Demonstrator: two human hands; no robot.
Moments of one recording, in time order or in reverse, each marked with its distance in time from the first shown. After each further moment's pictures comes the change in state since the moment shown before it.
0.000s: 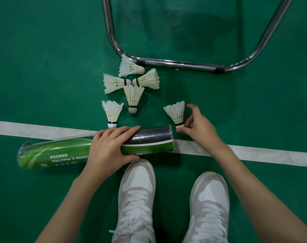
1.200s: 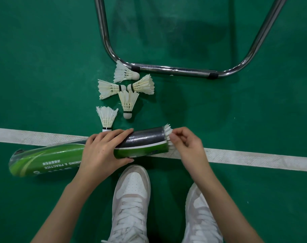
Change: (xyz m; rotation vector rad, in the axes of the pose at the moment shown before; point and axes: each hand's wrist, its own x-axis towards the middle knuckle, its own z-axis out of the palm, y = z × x) left_hand 0.005 0.001 0.000 0.017 0.012 -0.021; right_hand -0.065 -0.050 0.002 0.825 0.058 0.071
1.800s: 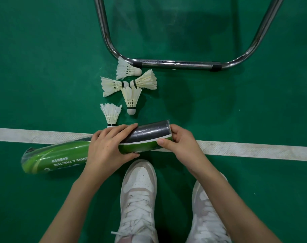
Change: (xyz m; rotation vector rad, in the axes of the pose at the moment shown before) left_hand 0.000 0.003 -0.008 -0.040 0.008 0.005; right_hand 0.001 -0.005 0.018 0.063 -0.230 0.092
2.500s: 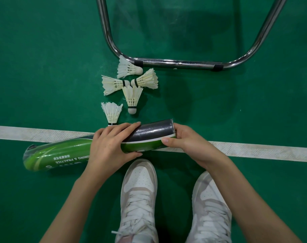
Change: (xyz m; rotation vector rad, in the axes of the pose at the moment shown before) left_hand 0.002 0.002 -0.001 -0.024 -0.004 0.000; right_hand 0.008 -0.012 -0.020 -0.037 -0.254 0.110
